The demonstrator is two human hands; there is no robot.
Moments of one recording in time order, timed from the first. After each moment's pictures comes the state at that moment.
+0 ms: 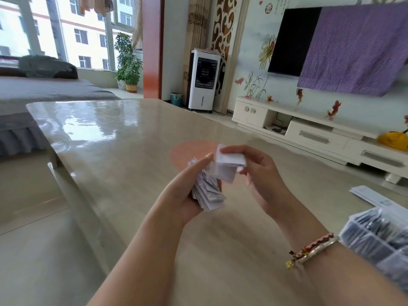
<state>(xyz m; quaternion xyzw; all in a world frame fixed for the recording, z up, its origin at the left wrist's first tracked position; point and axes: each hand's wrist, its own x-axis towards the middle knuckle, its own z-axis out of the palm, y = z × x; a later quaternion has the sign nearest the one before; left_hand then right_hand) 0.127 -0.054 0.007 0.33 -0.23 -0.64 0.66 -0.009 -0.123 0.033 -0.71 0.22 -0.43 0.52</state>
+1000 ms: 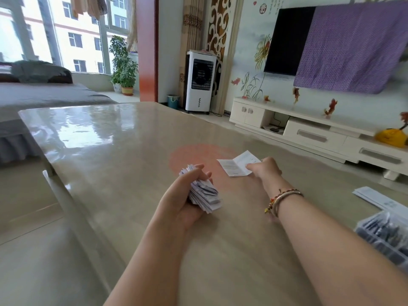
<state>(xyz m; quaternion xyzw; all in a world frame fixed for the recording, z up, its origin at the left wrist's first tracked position) 0.132 -0.070 -0.001 0.31 -0.11 -0.63 0.71 0.000 -0.247 0.000 -0.59 0.69 -0.30 0.28</state>
